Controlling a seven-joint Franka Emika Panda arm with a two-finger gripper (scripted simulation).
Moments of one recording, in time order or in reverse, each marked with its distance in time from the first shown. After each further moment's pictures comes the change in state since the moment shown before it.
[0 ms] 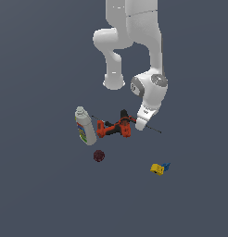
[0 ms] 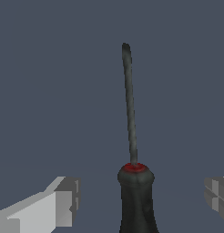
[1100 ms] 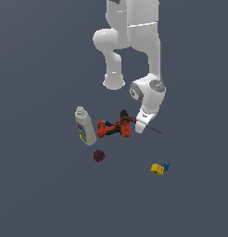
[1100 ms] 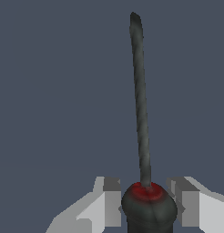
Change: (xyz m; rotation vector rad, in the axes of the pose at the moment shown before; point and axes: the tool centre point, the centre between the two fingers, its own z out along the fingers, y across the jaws) arm 0.000 -0.001 0.029 0.000 0.000 -0.003
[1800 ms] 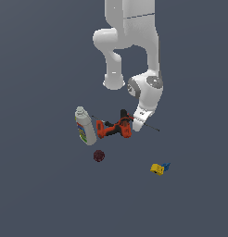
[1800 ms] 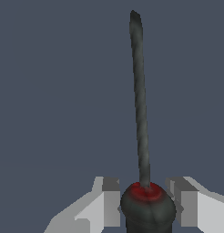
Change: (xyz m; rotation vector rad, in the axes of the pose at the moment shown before) arm -0.014 0.010 -0.021 0.000 -0.001 -0.002
